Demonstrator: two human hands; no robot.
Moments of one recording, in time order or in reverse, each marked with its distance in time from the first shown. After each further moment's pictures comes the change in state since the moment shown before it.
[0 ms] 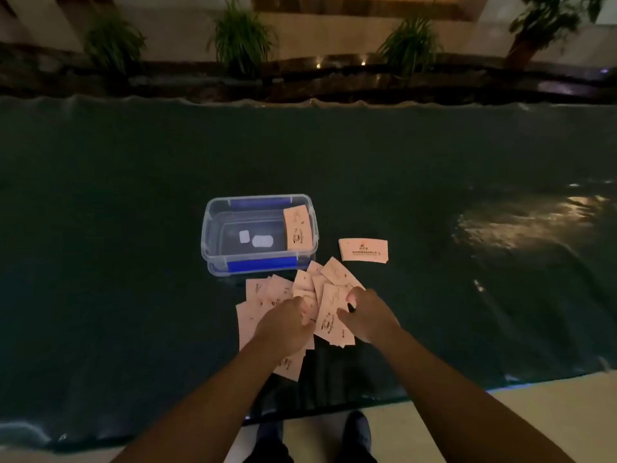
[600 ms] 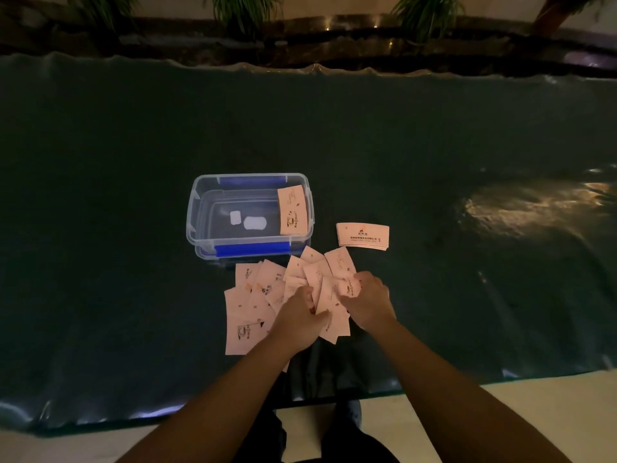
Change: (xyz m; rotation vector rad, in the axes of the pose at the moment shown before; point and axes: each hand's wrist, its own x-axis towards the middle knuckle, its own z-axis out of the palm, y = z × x) left_hand 0.020 0.023 0.038 -0.447 -0.055 -0.119; right_hand 0.035 0.023 0.015 0.213 0.070 0.143
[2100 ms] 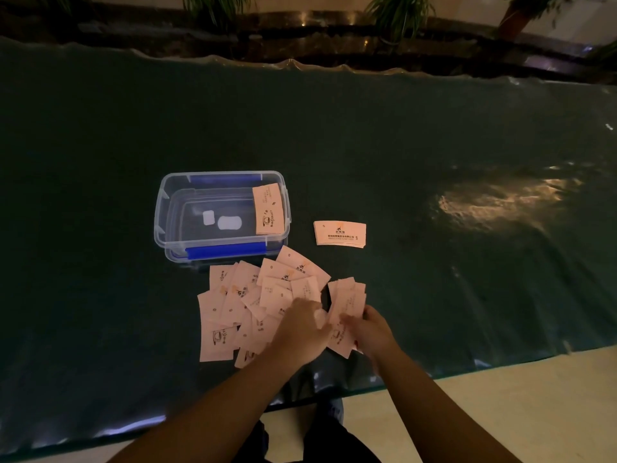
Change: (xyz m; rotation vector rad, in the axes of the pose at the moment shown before) left_hand -0.013 0.018 0.043 0.226 0.004 0.129; right_hand -0.041 0.056 -0.004 0.655 -0.106 0.321
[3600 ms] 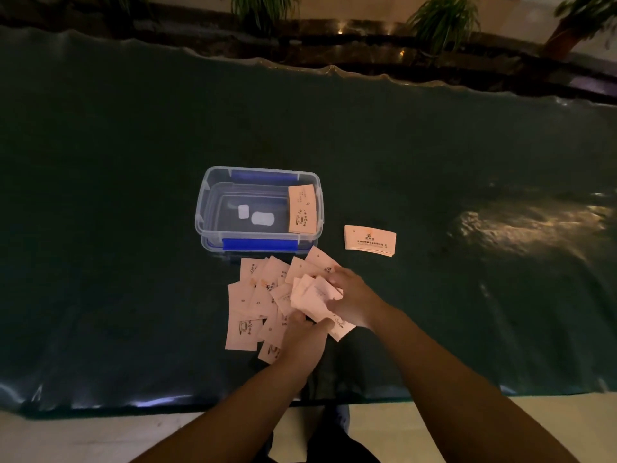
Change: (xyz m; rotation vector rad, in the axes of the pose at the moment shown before) left_hand -0.033 0.001 -0.029 -0.757 0.077 -0.517; right_hand 0.004 -0.089 0.054 -0.958 -0.298 -0.470
